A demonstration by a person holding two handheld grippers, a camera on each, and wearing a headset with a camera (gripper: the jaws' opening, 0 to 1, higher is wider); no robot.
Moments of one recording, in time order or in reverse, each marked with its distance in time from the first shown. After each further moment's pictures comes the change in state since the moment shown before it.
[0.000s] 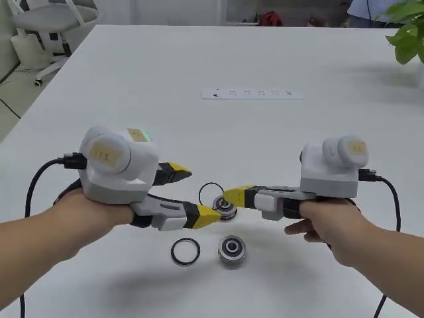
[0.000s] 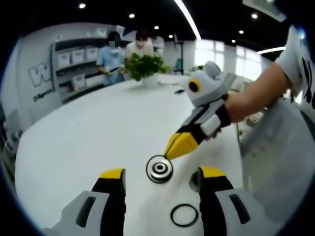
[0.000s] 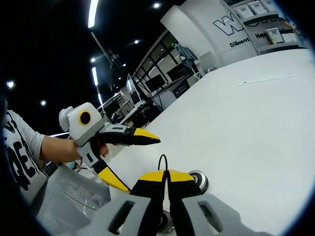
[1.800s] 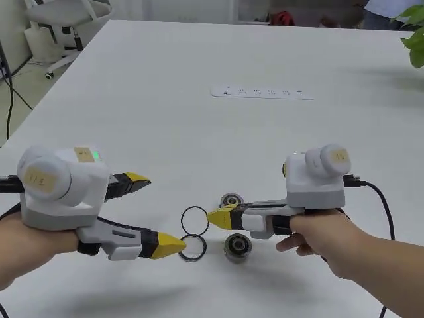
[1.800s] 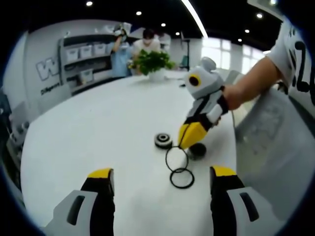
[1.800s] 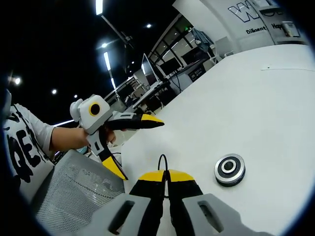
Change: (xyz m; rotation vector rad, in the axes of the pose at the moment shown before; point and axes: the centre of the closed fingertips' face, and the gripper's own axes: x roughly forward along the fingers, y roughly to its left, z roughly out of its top) left arm -0.053 -0.002 -0.047 -0.031 0.038 0.052; right arm 0.022 0.032 -0.039 -0.025 0.164 0.134
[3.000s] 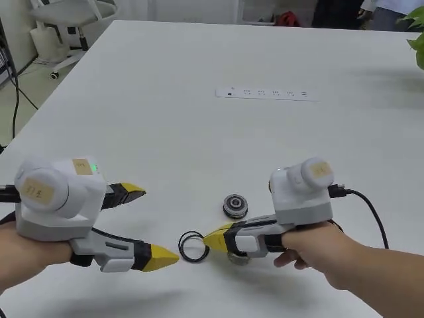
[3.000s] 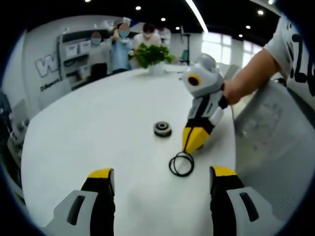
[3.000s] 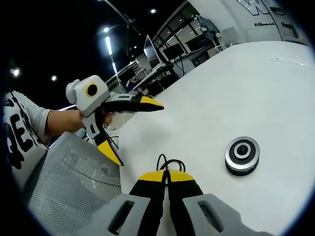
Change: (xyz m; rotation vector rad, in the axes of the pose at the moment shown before) left arm -0.007 -0.001 -0.019 0.001 0.050 0.002; right arm 0.014 0.002 -0.033 -0.045 0.128 0.000
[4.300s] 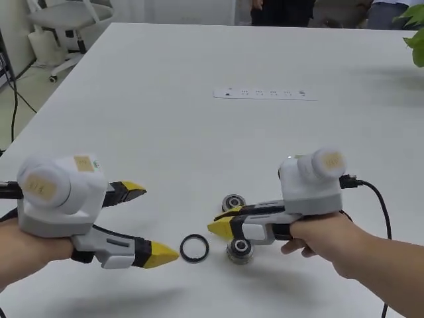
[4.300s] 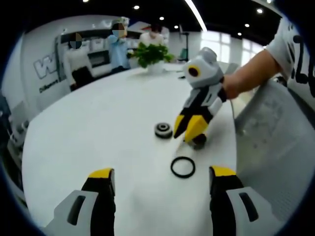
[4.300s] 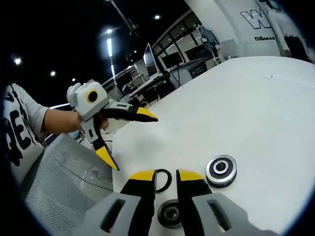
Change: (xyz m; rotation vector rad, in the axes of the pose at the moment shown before) left arm 0.002 0.004 0.006 0.015 0.011 -0.003; right arm -0.021 -0.014 0.024 -0.072 -0.072 -0.068
